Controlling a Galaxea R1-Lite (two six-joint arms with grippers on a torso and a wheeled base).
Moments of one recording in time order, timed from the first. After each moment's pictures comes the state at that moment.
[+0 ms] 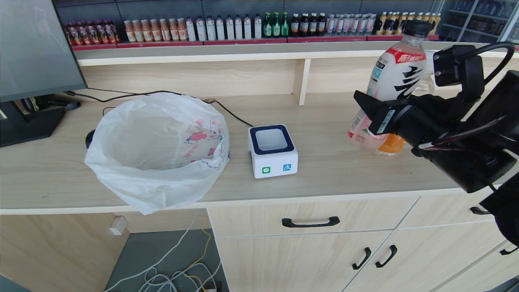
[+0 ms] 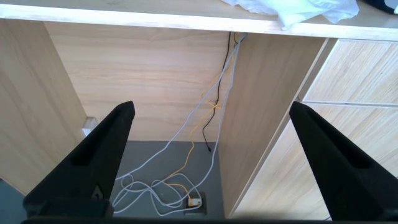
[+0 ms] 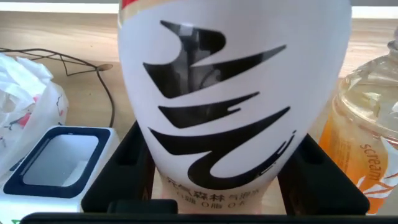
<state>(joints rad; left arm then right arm) 0.00 0.00 0.00 0.00 0.00 0.00 0.45 1.61 -0.81 -1.06 -0.19 -0.08</state>
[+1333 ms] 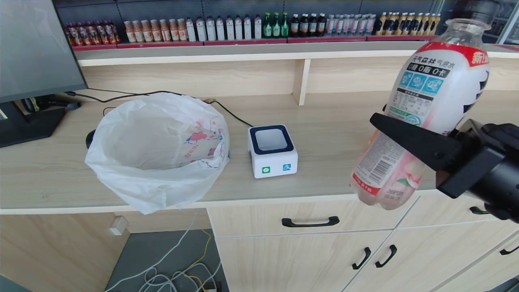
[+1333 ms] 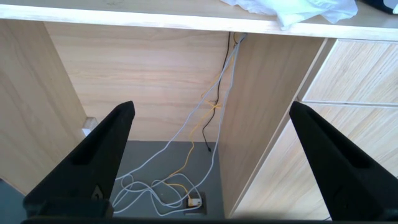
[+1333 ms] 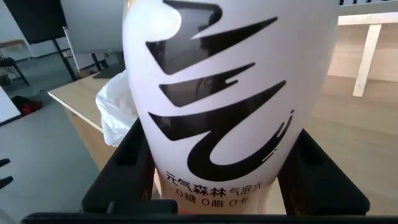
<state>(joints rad) 0.00 0.00 0.00 0.00 0.00 0.00 0.61 1.31 -0.55 -1.09 0.22 0.17</state>
